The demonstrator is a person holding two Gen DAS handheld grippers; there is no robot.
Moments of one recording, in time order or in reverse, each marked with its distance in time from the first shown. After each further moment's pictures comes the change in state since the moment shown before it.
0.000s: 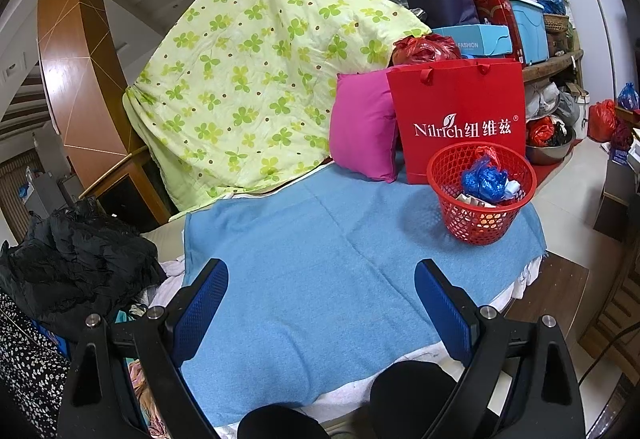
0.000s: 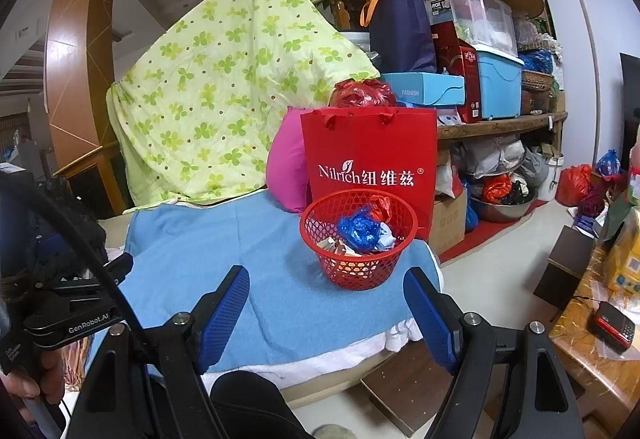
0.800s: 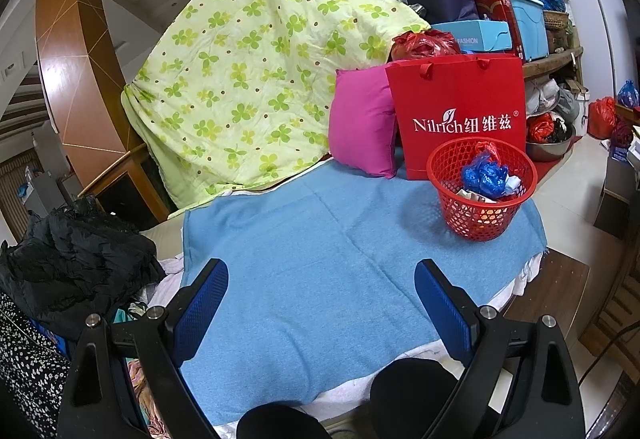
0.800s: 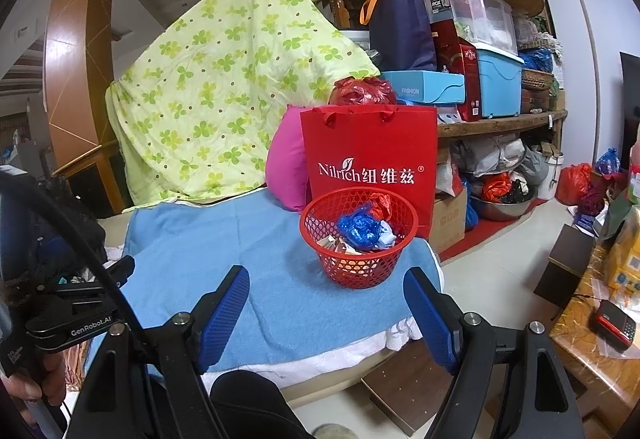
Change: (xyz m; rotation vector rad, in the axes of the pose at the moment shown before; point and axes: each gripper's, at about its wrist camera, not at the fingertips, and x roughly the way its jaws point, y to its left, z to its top) left arm 0.007 -0.003 -0.004 0.001 0.015 0.000; right arm 0.007 0.000 -0.005 0.000 0.007 0.001
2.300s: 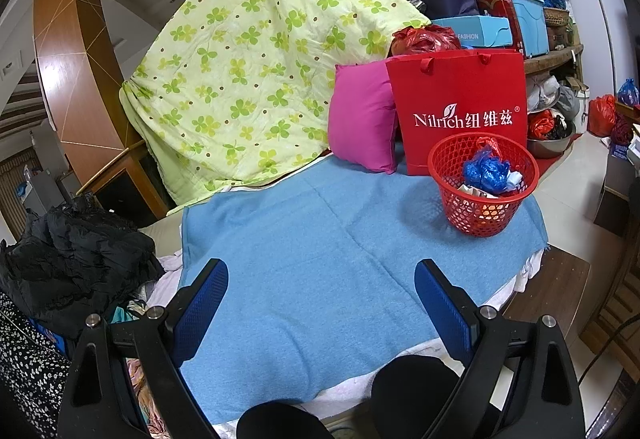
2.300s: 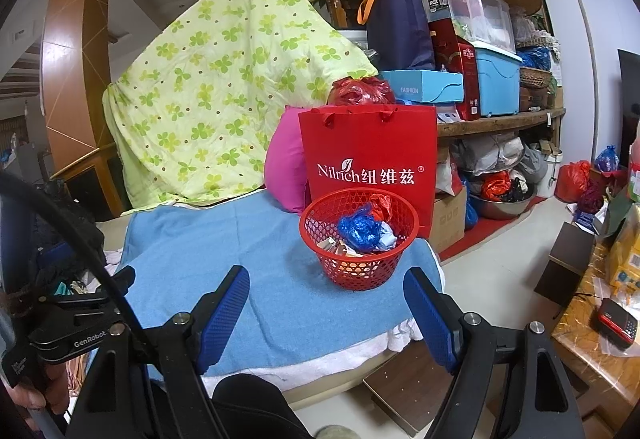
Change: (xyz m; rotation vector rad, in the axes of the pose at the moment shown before) left arm 0.007 -0.004 -0.003 0.003 0.014 0.000; right arm 0.005 -0.004 0.003 0.012 -0.001 -0.006
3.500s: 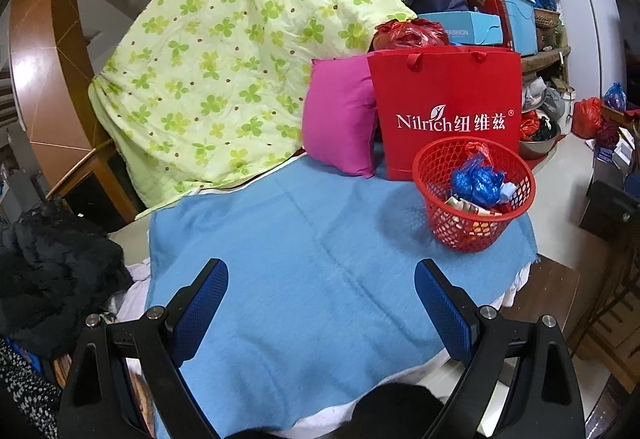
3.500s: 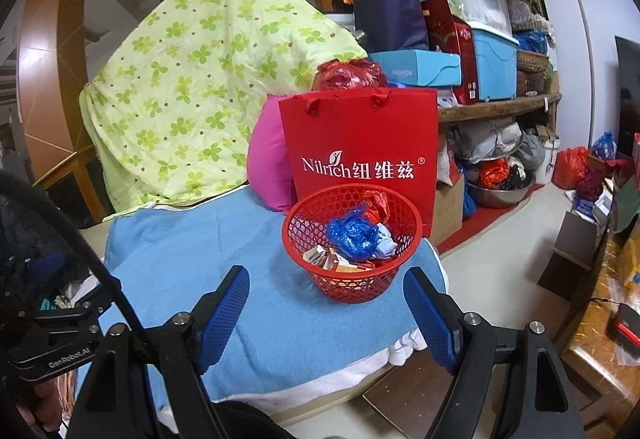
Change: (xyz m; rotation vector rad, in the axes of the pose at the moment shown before) left arm 0.059 -0.009 0.038 0.003 0.027 -0.103; right arm 0.083 -0.011 0.027 0.048 0.056 -0.035
